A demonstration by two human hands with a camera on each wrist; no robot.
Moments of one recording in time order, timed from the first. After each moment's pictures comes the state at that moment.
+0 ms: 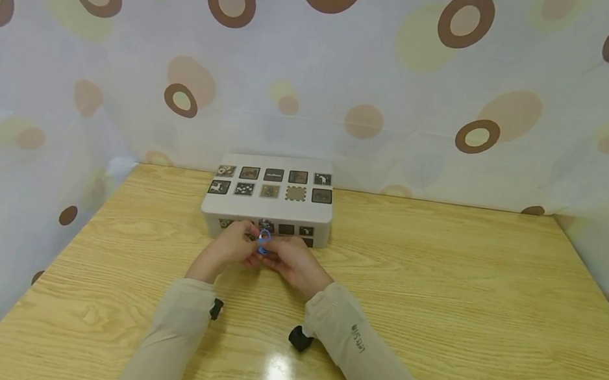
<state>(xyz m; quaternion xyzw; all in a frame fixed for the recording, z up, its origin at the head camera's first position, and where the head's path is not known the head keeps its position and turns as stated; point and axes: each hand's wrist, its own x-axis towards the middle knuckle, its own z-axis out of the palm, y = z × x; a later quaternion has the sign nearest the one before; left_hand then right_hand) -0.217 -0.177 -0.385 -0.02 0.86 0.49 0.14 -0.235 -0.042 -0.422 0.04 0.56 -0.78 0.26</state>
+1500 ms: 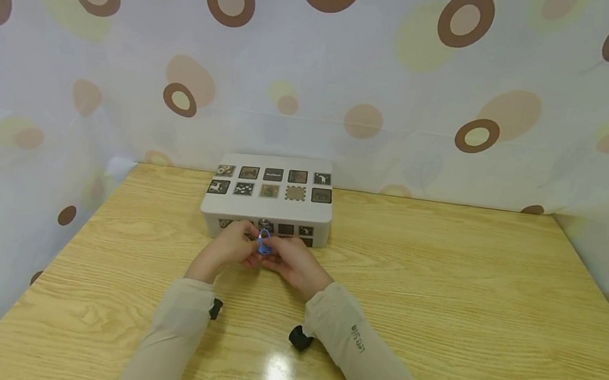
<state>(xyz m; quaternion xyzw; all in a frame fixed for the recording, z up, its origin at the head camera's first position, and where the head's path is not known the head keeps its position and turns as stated) -0.217 -0.178 -0.384 -0.03 0.86 0.48 0.15 -0.236 -0.040 -0.425 0.05 0.55 -0.78 0.27</state>
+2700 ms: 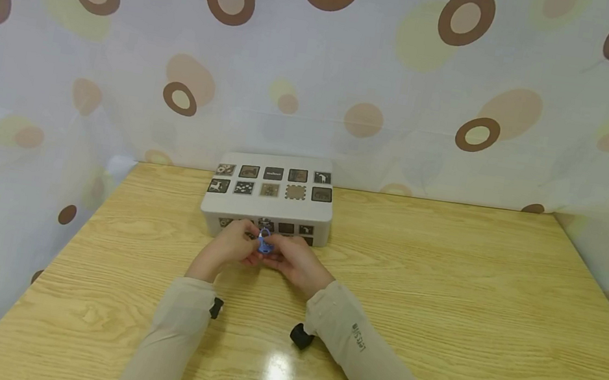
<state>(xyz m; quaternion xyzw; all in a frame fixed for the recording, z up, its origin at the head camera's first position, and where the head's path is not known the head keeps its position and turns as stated) -0.218 -0.177 -0.386 -0.04 0.86 0.49 0.15 -0.237 -0.038 -0.424 0.06 0.55 -0.79 0.27</state>
